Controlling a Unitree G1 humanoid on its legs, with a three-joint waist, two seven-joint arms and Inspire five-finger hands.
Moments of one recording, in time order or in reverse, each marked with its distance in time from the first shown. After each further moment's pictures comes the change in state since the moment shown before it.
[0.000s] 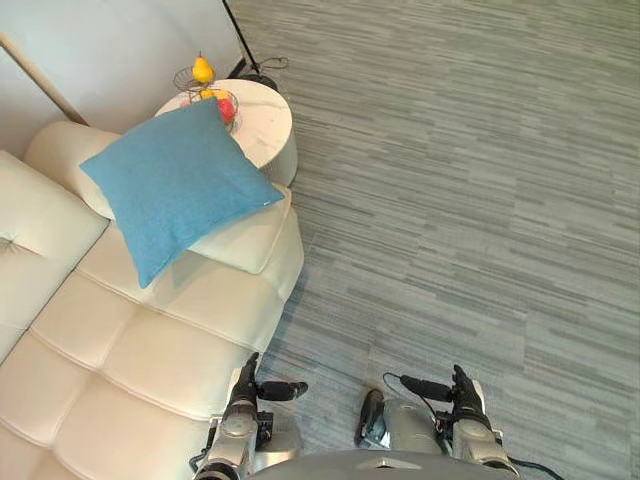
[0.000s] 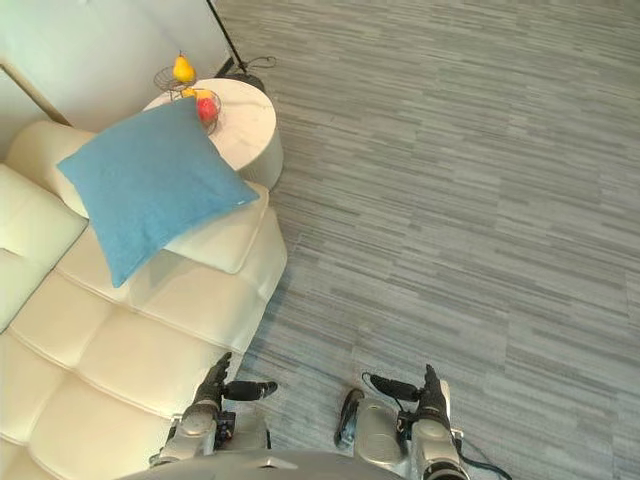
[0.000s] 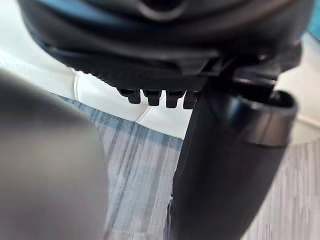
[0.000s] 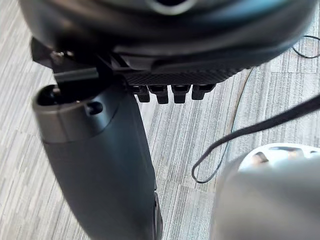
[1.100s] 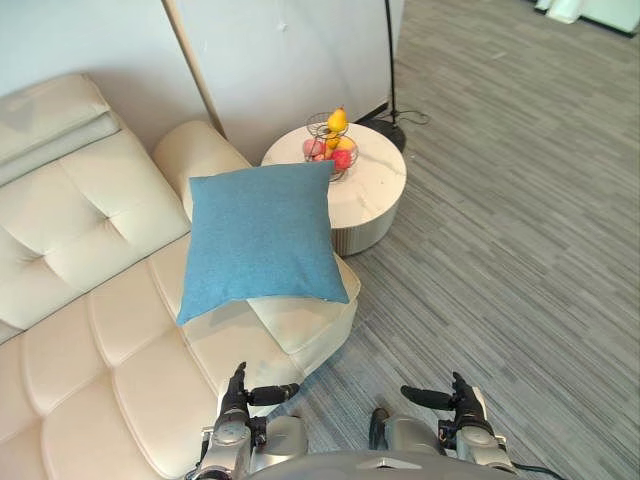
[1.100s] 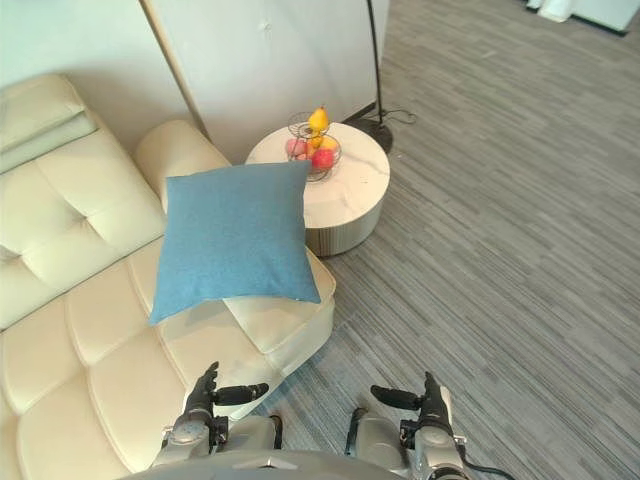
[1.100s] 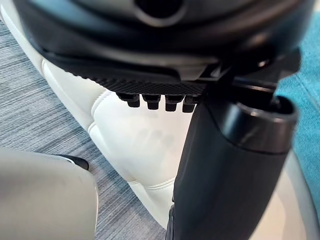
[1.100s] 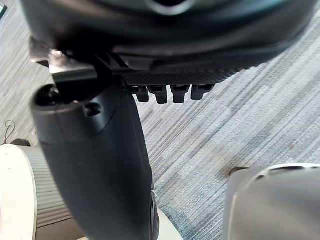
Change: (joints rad) left arm 0.028 -0.013 0.058 0.022 -0.063 -0.003 0.013; right arm 0.008 -0.024 0.022 0.028 -0.022 -0.004 0.021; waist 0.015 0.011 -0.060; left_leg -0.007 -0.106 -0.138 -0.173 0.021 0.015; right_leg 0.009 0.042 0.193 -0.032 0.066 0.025
